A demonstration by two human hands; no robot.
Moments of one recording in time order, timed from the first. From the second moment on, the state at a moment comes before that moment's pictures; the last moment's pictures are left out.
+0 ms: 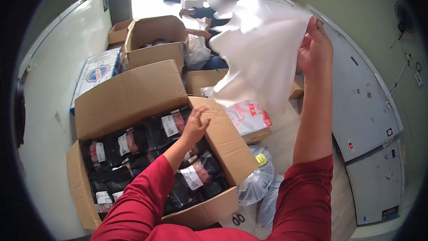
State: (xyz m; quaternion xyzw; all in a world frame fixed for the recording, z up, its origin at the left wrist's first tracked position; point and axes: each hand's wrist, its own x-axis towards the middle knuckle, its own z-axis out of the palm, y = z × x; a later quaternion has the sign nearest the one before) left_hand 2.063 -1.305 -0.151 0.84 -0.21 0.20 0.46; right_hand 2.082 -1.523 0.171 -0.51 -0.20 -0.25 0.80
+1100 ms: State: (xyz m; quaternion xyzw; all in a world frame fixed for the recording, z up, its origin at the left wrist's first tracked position) left_hand 1.511 -1.060 -0.037 0.59 0.12 0.19 0.77; right_hand 1.603 -1.224 0.025 -0.70 -0.49 -0.13 0.51
